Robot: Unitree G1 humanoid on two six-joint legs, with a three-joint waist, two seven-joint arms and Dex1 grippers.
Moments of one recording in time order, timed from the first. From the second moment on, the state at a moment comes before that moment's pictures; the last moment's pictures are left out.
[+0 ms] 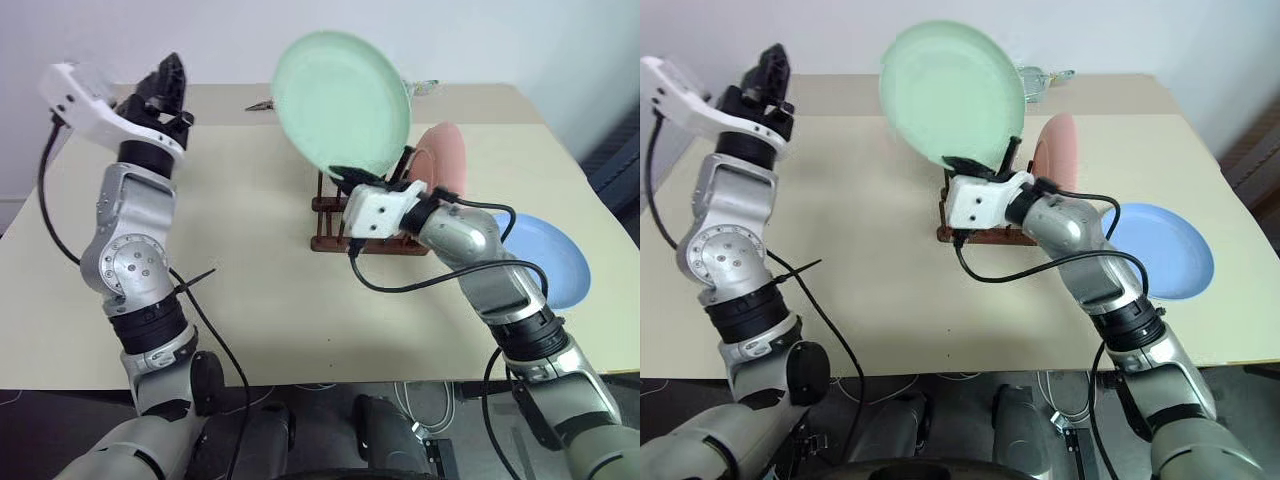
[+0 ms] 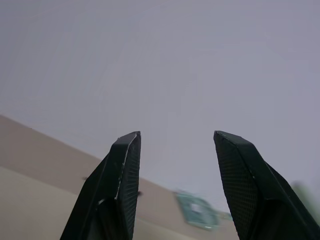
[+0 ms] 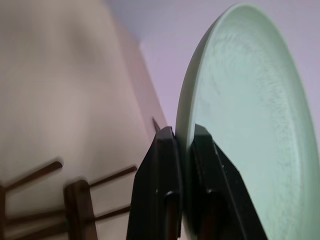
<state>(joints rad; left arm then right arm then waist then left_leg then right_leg) -0.67 0.24 0.41 -0.25 -0.62 0.52 0.03 -0.58 -0.42 0.18 -0.24 -0.08 0.10 0.53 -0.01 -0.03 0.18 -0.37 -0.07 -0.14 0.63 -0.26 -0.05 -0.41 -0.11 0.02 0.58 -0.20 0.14</state>
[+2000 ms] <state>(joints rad) -0.34 0.44 -0.20 -0.39 -0.61 0.64 -0.78 0.16 -0.70 -0.36 -0.45 0.39 0.65 0.44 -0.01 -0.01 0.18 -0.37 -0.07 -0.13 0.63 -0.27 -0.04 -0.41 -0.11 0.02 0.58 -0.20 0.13</state>
